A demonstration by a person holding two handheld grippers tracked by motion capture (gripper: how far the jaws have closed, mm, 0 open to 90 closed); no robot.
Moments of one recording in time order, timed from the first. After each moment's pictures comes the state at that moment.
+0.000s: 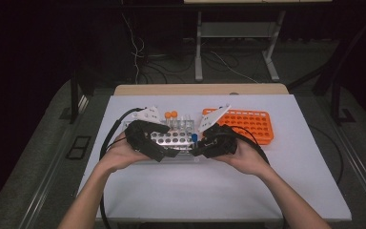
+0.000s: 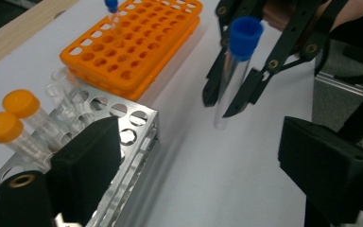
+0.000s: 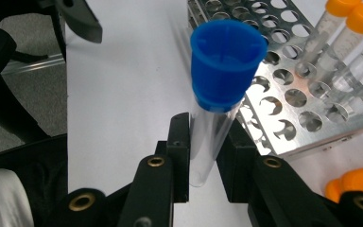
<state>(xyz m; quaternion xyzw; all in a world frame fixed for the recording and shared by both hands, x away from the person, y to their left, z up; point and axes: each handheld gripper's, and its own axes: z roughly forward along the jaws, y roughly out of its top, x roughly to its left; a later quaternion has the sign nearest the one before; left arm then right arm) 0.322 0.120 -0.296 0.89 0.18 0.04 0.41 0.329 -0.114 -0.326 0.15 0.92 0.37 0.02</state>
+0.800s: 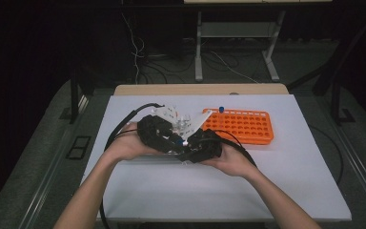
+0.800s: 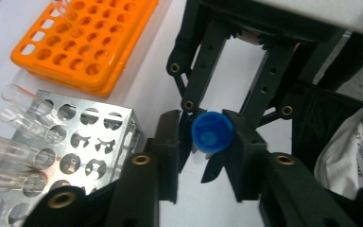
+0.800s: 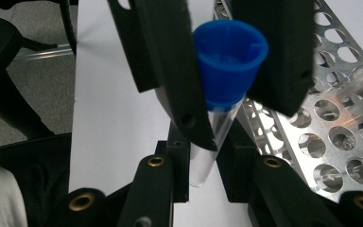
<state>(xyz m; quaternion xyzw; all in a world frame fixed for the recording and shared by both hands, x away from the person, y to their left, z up) 0.331 0.092 -0.285 0.94 0.09 0.00 0.34 0.324 -0.078 -0.337 0.11 0.92 0.37 0.01</state>
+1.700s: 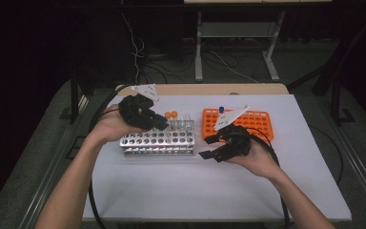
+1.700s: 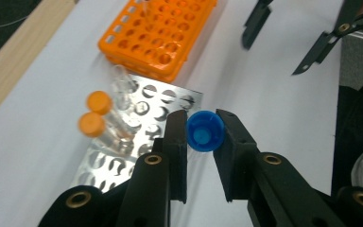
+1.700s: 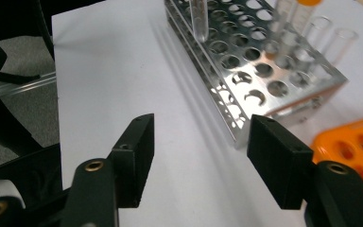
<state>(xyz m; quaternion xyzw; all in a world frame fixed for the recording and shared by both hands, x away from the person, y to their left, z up) 0.372 0.137 -0.254 0.93 0.15 0.06 0.33 0.326 -0.155 -0.331 0.20 0.90 0.40 0.03</state>
